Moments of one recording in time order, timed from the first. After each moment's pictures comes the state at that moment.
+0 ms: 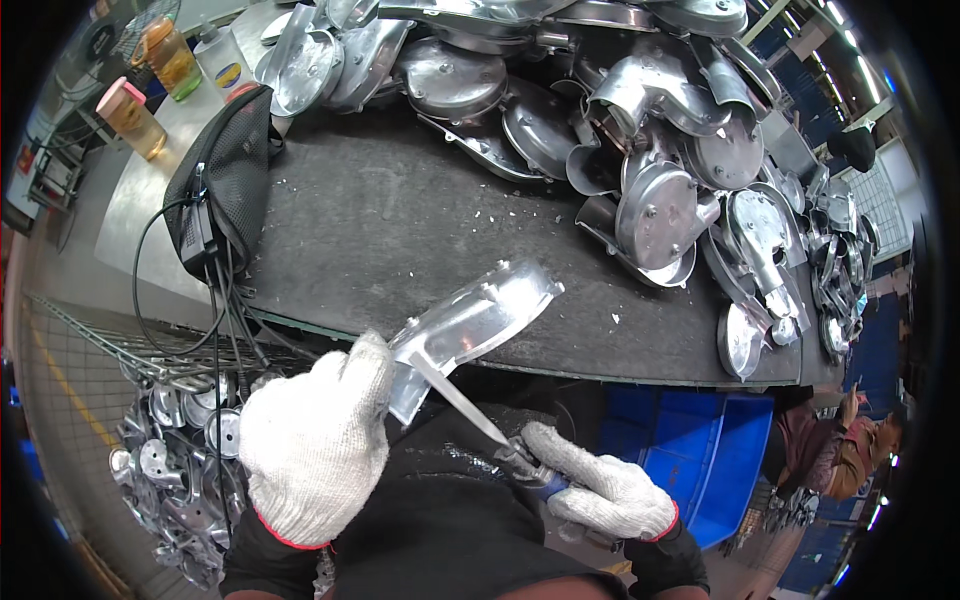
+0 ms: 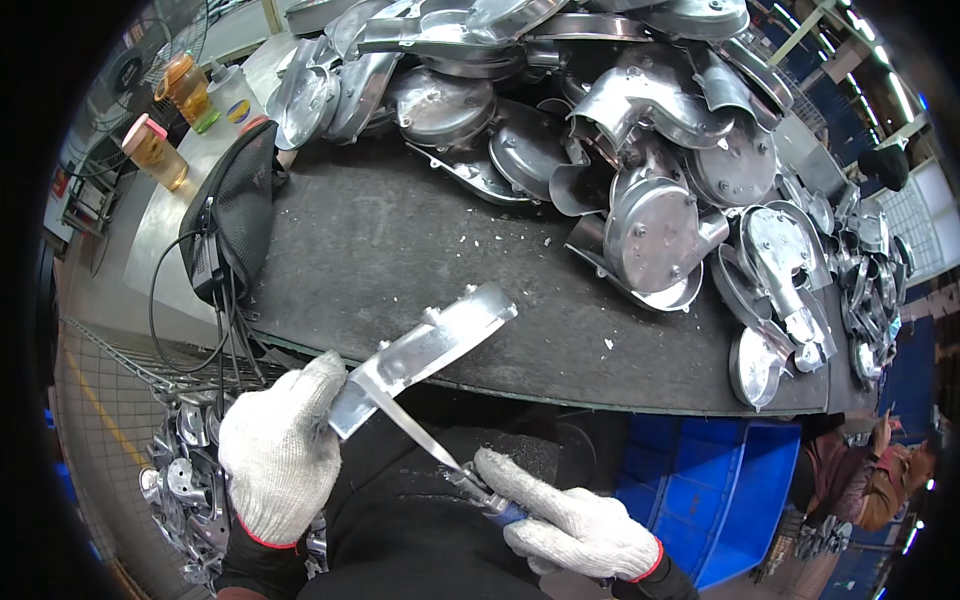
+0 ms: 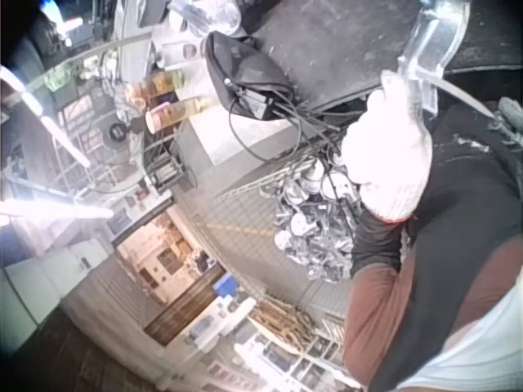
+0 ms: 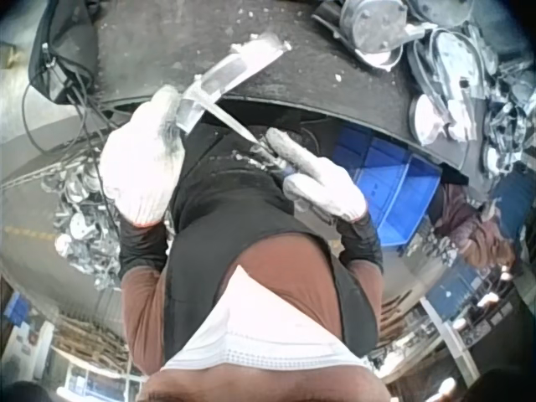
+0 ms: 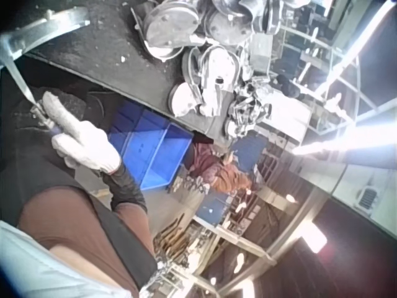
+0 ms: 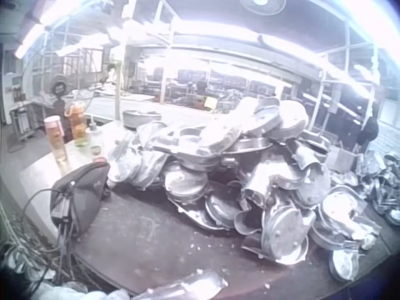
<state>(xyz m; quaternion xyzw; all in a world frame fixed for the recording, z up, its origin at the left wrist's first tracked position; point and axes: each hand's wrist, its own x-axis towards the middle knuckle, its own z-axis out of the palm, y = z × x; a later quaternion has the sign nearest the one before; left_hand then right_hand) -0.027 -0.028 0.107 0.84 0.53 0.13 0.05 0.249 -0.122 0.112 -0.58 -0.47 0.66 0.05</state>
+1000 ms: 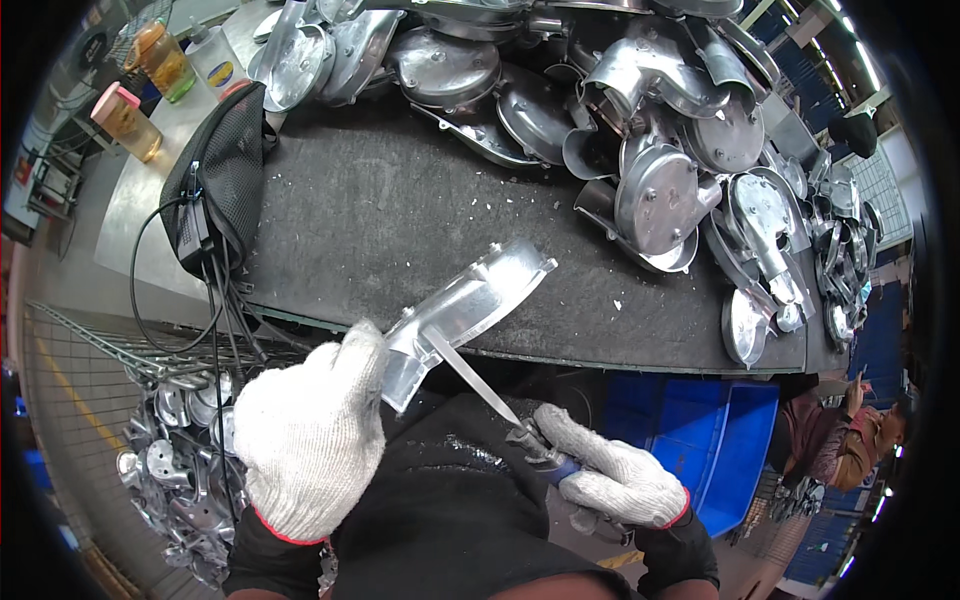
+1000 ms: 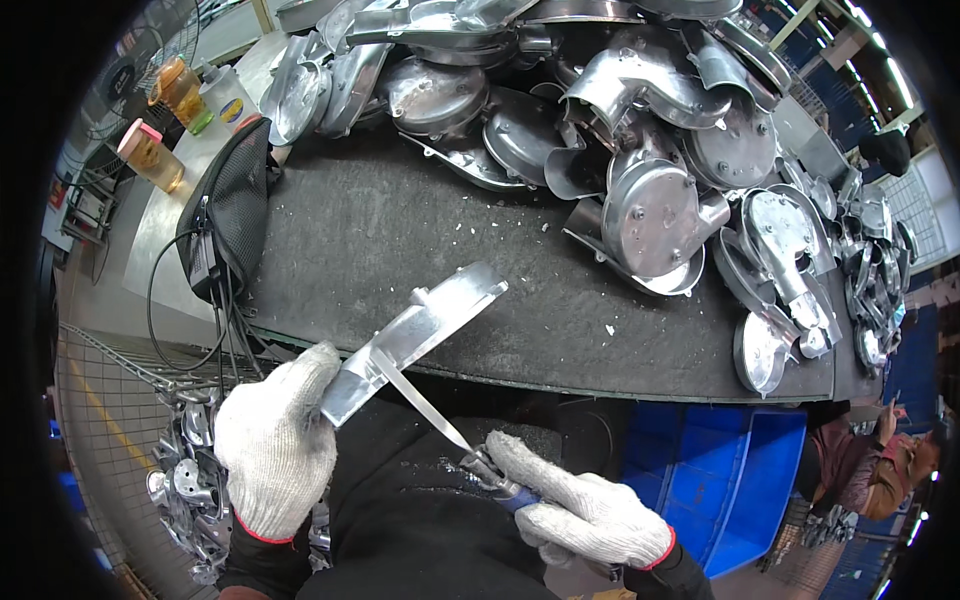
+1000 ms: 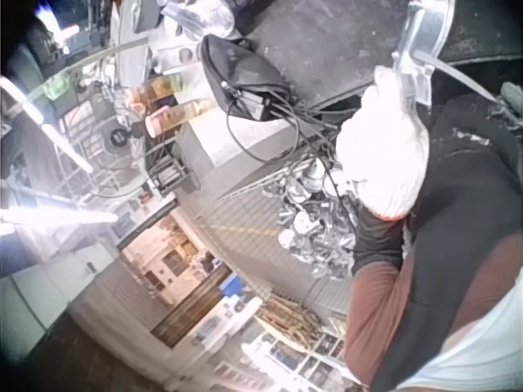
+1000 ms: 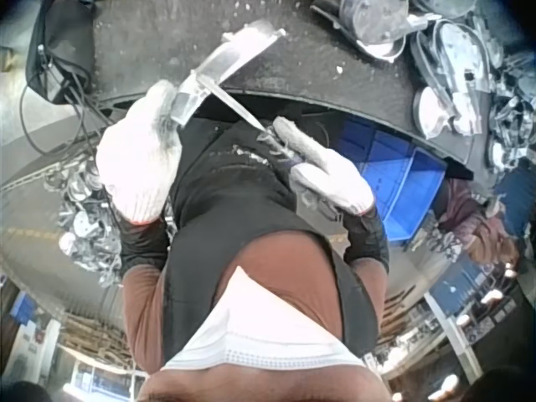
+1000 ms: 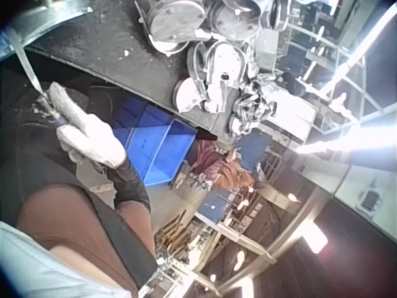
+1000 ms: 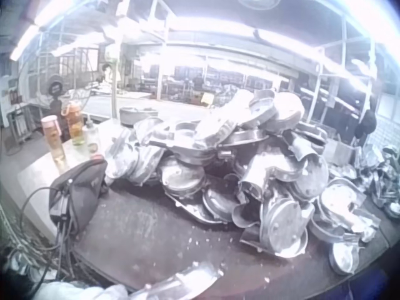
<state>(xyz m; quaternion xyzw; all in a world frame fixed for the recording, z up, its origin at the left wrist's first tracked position) -0.026 -0.027 0.105 0.84 0.53 0.12 0.03 0.253 -0.126 0.111 -0.58 -0.35 0.72 0.11</state>
